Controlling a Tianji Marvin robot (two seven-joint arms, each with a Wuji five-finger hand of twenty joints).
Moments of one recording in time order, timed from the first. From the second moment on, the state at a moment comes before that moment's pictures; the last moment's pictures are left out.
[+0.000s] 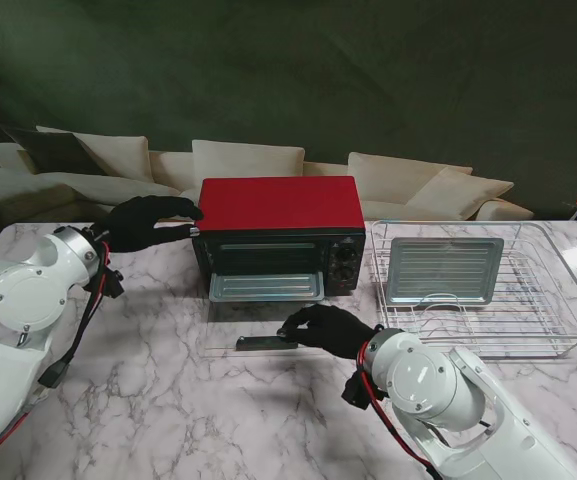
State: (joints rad) left arm 1.37 -1.01 -1.46 -1.71 0.54 -0.21 -0.44; right arm -1.57 -1.06 1.08 -1.96 -0.30 0.50 0.34; left_hand 0.84 -0.01 0.01 0.02 0.57 0.13 0.20 0.46 0.50 0.16 0.10 0.26 0.40 0.24 0.17 0.36 0.06 0.30 0.49 0.44; right_hand 0.49 -0.24 0.43 -0.11 0.50 0.09 0.39 0.34 0.30 0.05 0.41 0.24 0.36 0.05 0.15 0.19 0.03 0.15 0.75 0.24
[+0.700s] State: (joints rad) left arm 1.40 -1.01 -1.47 -1.75 0.55 -0.25 -0.44; right arm -1.20 -1.09 0.65 -1.66 -0.44 0.47 0.28; left_hand 0.84 -0.01 0.01 0.02 0.57 0.13 0.20 0.46 0.50 0.16 0.10 0.26 0.40 0.24 0.17 0.36 0.06 0.30 0.49 0.44; right_hand 0.38 -0.24 0.57 -0.11 0.39 0.13 0.44 0.27 0.27 0.07 0.46 0.25 0.36 0.06 0.18 0.19 0.04 0.12 0.83 0.19
